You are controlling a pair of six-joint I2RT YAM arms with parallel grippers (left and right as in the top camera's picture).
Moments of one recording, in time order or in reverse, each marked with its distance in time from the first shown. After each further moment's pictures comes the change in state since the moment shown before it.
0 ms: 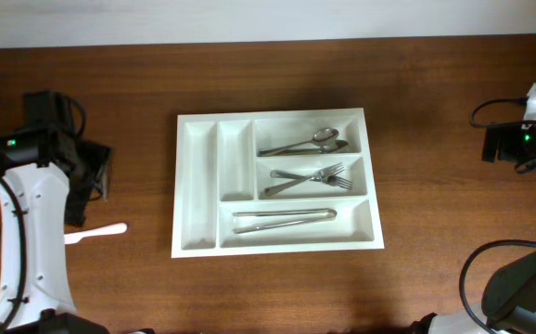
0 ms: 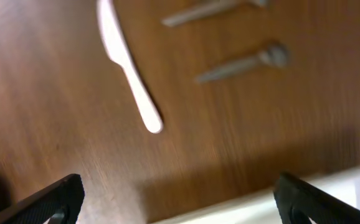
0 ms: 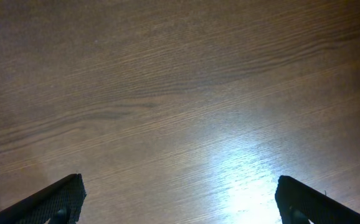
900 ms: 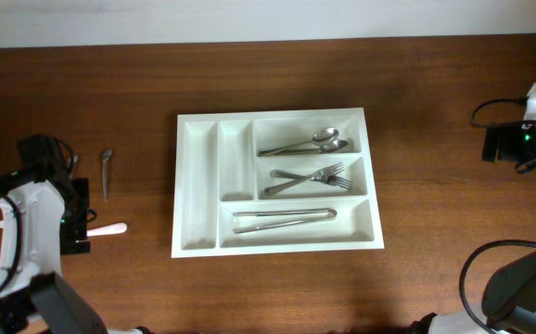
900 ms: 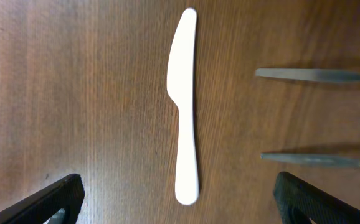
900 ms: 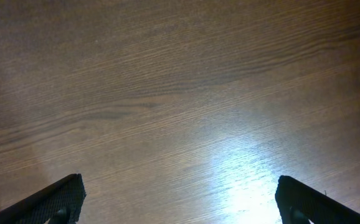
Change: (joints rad) left arm 0.158 0.058 -0.300 0.264 -0.048 -0.169; right arm 0.000 0.000 0.000 0.000 0.000 0.000
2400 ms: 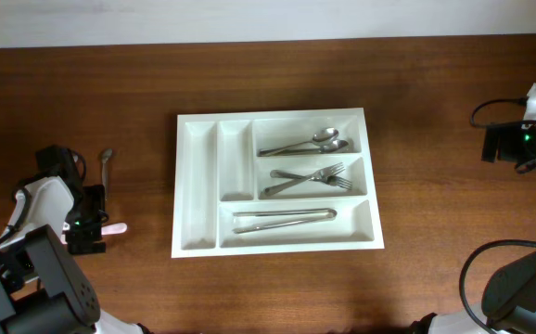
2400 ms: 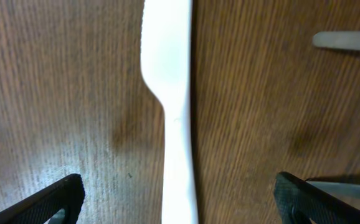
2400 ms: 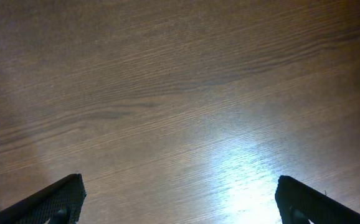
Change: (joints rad) left arm 0.013 0.179 -0.080 0.192 0.106 0.013; right arm 0.000 0.000 0.000 0.000 0.000 0.000
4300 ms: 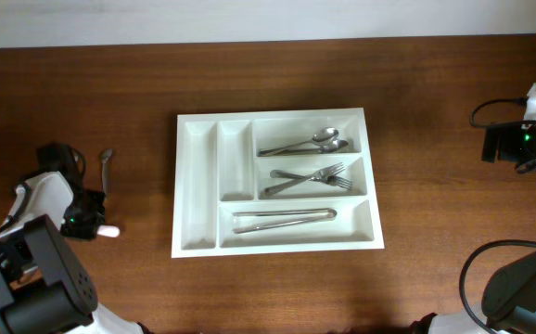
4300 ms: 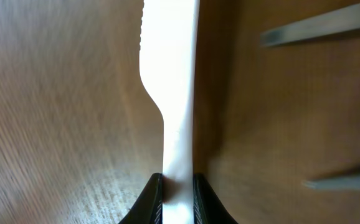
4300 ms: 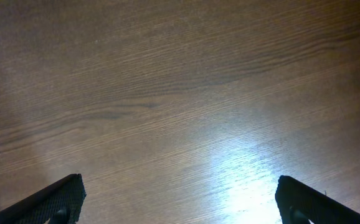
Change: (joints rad) left arm 0.000 0.043 0.046 0.003 -0.049 0.305; right arm 0.000 0.000 0.000 0.000 0.000 0.000
